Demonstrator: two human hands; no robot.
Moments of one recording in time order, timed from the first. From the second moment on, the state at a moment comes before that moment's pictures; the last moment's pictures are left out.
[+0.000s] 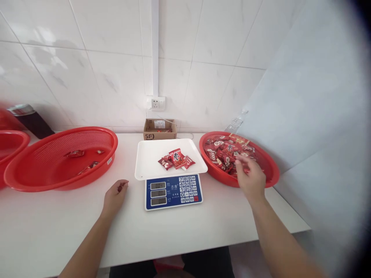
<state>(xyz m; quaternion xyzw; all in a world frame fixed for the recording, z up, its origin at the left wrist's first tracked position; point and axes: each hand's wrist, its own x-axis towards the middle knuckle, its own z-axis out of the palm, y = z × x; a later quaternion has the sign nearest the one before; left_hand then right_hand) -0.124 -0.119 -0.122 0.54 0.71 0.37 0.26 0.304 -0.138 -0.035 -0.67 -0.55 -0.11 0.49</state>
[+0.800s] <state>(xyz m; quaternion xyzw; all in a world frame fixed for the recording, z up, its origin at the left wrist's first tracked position) -0.120 -0.120 -0.116 0.54 0.72 0.35 0.25 0.251 -0.169 -0.133 -0.69 -0.53 0.19 0.46</state>
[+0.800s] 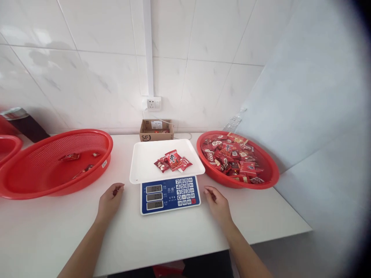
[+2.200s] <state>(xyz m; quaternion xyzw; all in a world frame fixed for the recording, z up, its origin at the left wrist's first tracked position) -0.121 -0.120 -0.120 0.54 0.71 0.36 0.25 0.236 -0.161 -0.089 -0.65 -0.55 0.12 0.51</state>
